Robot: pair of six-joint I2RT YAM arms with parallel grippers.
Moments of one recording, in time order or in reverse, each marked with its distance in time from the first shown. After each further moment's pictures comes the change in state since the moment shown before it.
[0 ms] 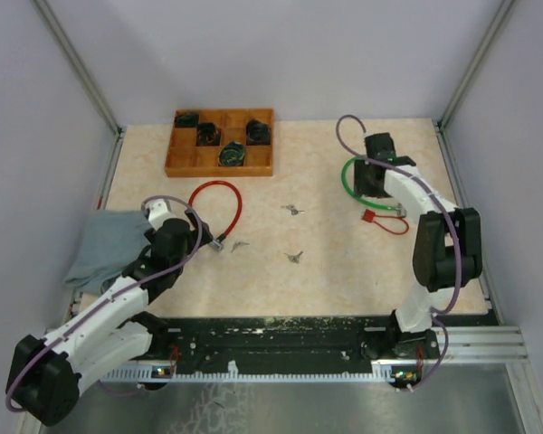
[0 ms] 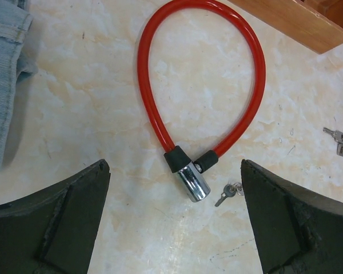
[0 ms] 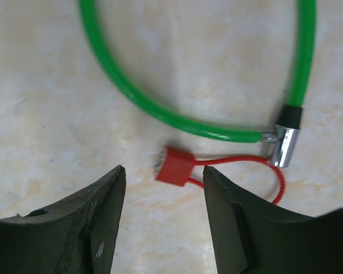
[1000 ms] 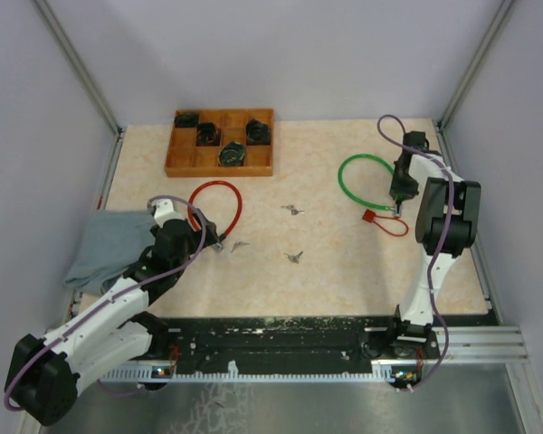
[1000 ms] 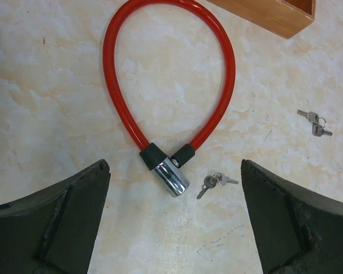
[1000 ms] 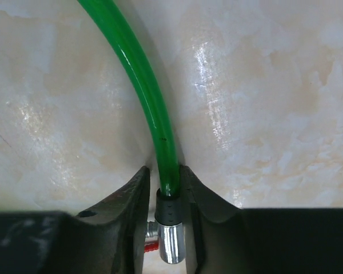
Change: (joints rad) left arm -0.029 -0.005 -0.010 0.069 0.070 0.059; right arm -0.340 0.371 0.221 -0.005 -0.025 -0.011
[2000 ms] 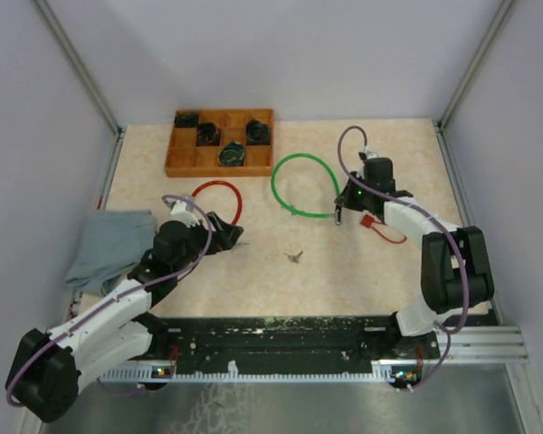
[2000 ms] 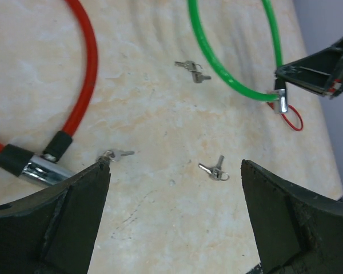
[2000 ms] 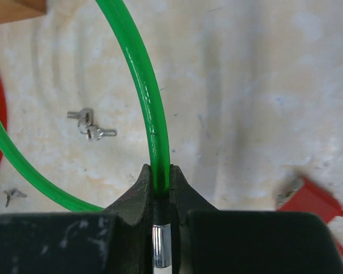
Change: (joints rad) left arm 0.000 0.012 -0.061 0.241 0.417 -0.021; right arm 0.297 -0.490 -0.545 0.463 -0.315 0.257
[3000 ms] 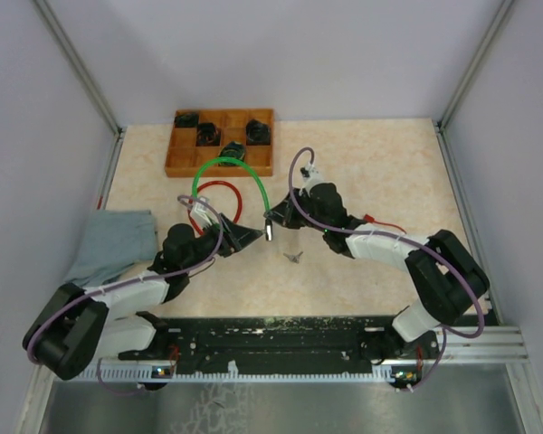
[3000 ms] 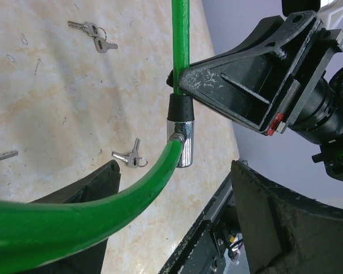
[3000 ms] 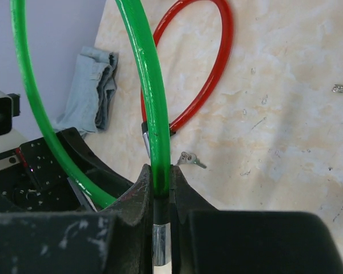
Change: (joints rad) left arm -0.011 0.294 -0.092 0.557 0.343 -0.304; right arm 0.496 -0.040 -0.182 0.556 -0.030 0.394
